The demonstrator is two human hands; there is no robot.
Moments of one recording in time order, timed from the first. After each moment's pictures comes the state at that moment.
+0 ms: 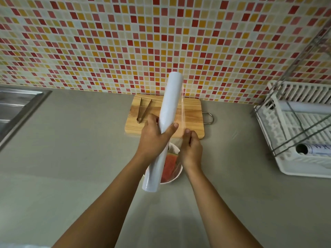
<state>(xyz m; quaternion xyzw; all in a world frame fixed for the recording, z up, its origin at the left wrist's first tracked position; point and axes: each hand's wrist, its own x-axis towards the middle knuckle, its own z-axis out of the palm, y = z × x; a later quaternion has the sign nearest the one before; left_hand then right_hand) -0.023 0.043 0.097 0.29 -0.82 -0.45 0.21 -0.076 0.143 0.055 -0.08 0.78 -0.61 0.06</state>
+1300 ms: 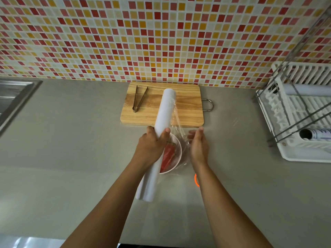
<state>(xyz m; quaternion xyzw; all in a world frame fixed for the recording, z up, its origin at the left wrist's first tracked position) -0.004 0.063 0.069 0.37 -0.84 -0.40 0.03 -0.095 0.168 0.006 0.05 0.77 -0.62 0.14</state>
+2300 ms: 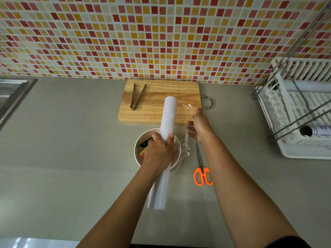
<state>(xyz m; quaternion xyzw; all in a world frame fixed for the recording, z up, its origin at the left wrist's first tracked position) -0.009 0.091 0.053 0.39 -0.83 -0.40 0.02 -0.160 0.144 0.034 0.11 0.75 -0.57 0.32</state>
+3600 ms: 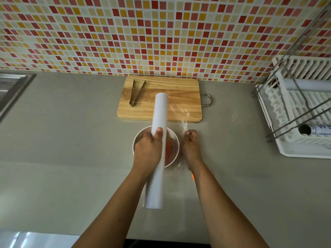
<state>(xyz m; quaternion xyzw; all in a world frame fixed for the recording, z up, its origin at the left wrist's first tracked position) 0.009 0.085 0.062 0.43 -0.76 -0.47 0.11 -0.093 0.170 -0.024 0.00 0.78 -0.59 0.22</state>
